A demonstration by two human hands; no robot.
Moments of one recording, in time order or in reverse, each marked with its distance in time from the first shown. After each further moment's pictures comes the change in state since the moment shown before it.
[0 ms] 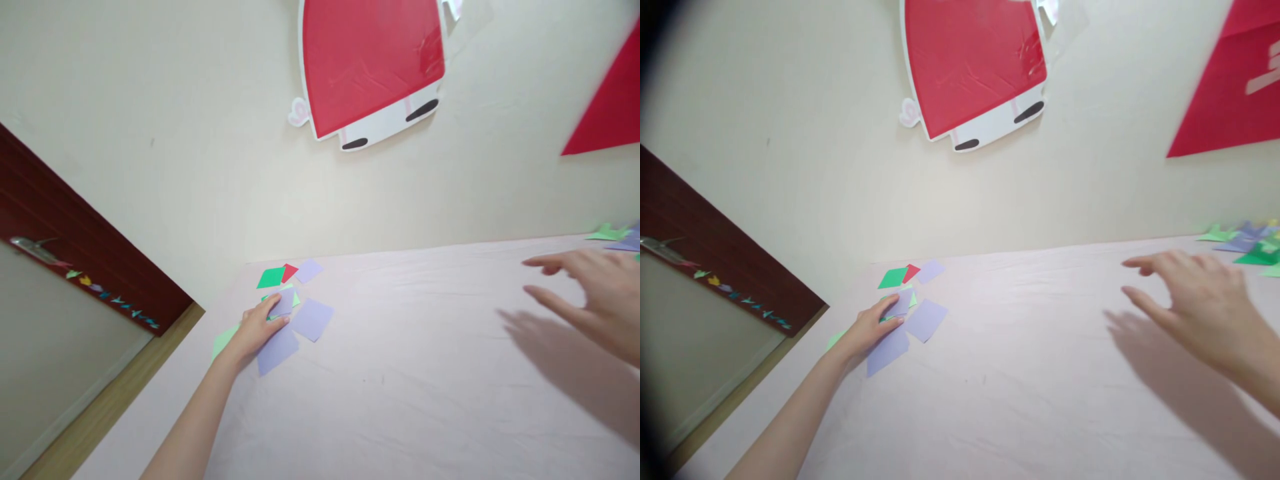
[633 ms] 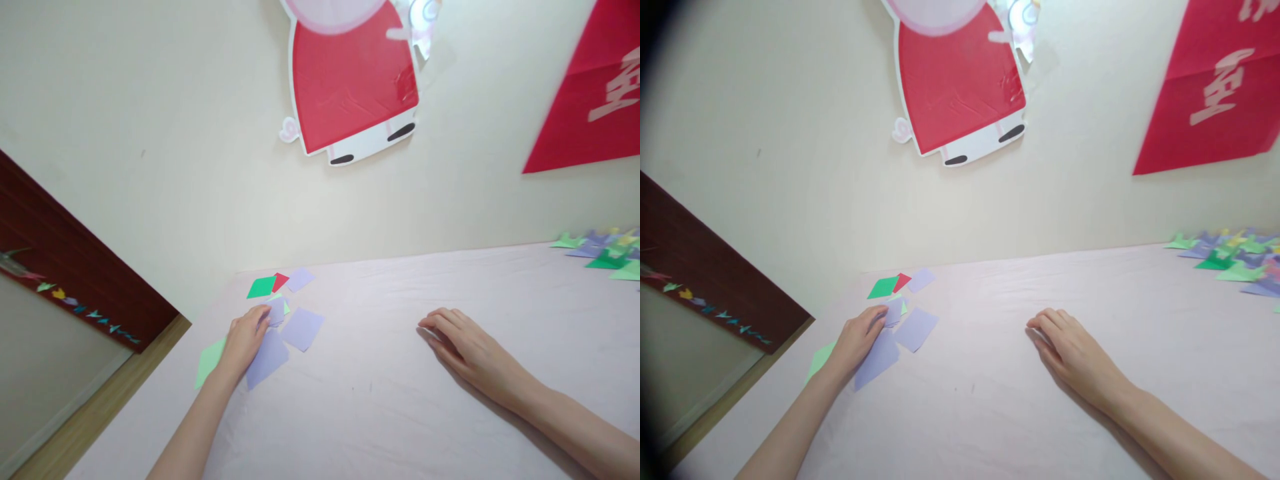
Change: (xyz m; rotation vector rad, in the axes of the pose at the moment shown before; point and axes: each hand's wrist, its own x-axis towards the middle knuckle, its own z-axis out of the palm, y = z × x) left_hand -0.003 0.001 0.005 0.074 0.106 0.021; right_hand -0.031 -0.103 0.035 0.516 -0.268 -0.198
